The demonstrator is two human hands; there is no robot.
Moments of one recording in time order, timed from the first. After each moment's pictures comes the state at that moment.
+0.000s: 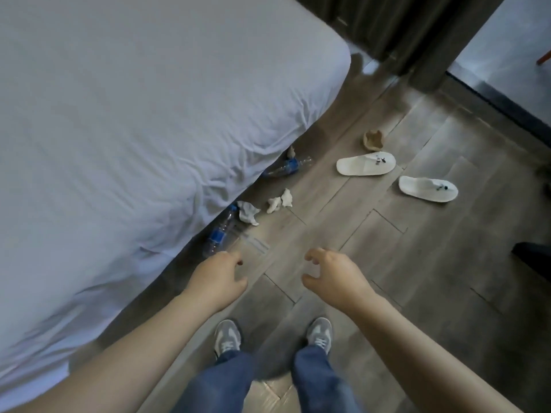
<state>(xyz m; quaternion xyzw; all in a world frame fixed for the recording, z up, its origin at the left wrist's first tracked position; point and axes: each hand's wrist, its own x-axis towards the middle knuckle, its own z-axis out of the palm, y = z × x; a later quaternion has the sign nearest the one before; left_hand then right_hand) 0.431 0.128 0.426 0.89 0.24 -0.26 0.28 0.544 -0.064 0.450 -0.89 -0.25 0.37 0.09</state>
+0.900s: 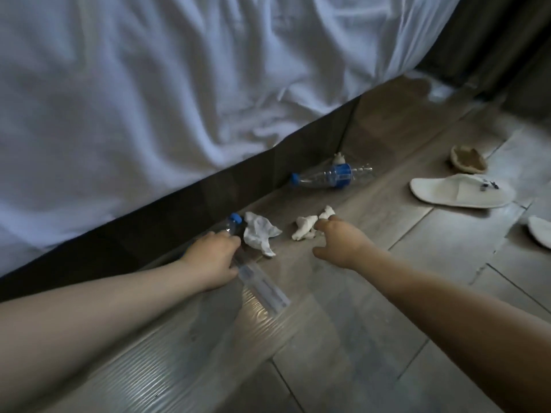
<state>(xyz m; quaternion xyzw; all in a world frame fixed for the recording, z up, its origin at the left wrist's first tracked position) 0.506 0.196 0.007 0.95 0.22 -0.19 0.10 0.691 0.026 0.005 -0.89 -0.38 0.26 0.02</state>
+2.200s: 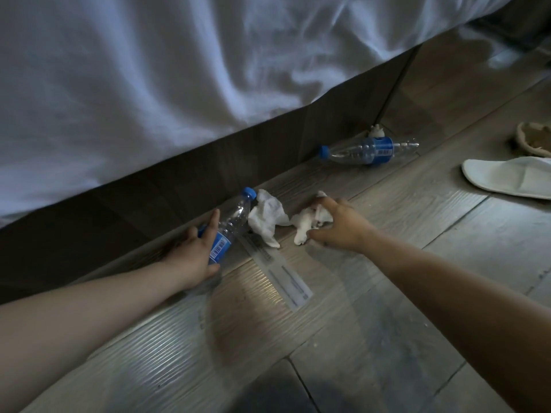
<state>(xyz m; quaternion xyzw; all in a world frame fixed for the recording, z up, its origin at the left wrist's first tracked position) 0.467 0.237 -0.073 0.88 0.37 -0.27 0.14 0.704 0.071 -0.085 -0.87 -0.36 0.29 0.14</state>
